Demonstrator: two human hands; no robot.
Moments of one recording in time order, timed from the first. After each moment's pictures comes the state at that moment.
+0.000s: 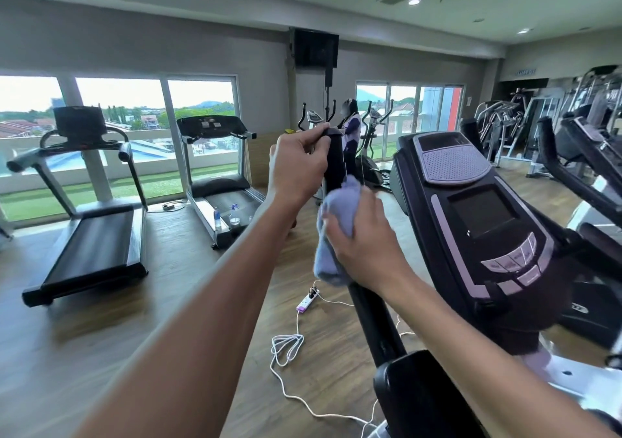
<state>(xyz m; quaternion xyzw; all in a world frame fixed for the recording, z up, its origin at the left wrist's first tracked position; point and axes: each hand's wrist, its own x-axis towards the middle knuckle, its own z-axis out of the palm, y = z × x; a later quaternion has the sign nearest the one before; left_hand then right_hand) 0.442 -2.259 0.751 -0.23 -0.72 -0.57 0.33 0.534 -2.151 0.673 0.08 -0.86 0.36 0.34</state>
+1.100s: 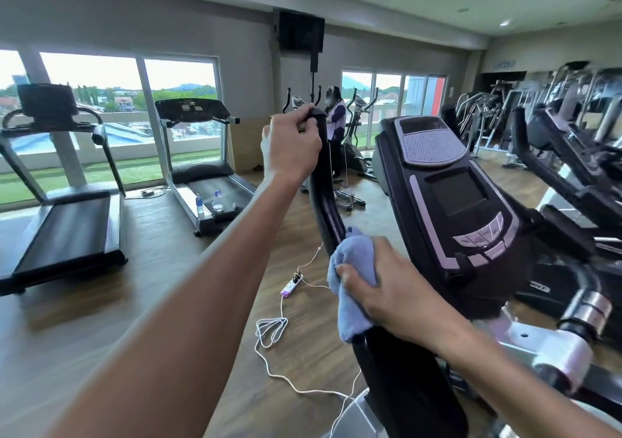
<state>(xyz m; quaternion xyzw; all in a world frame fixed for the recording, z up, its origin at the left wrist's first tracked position) 0.453 -2.247 0.750 -0.20 -0.73 -0.56 0.33 0.624 -2.118 0.636 0.07 -0.93 0.33 0.17</state>
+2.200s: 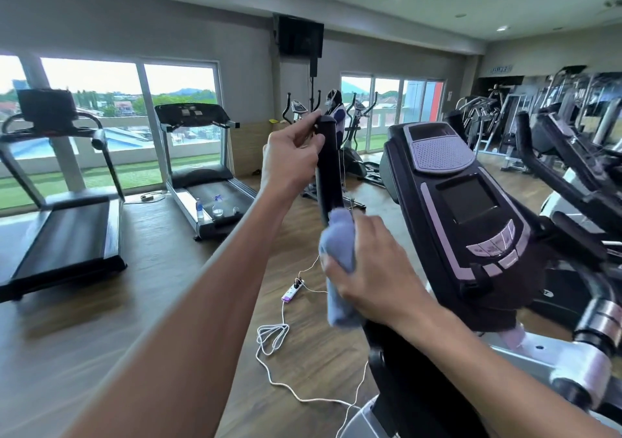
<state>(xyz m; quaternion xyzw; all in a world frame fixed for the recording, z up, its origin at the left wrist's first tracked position) 0.449 -2.266 0.741 -0.24 -0.67 -0.67 0.19 0.584 -2.146 0.653 0.08 -0.92 0.22 0.31</state>
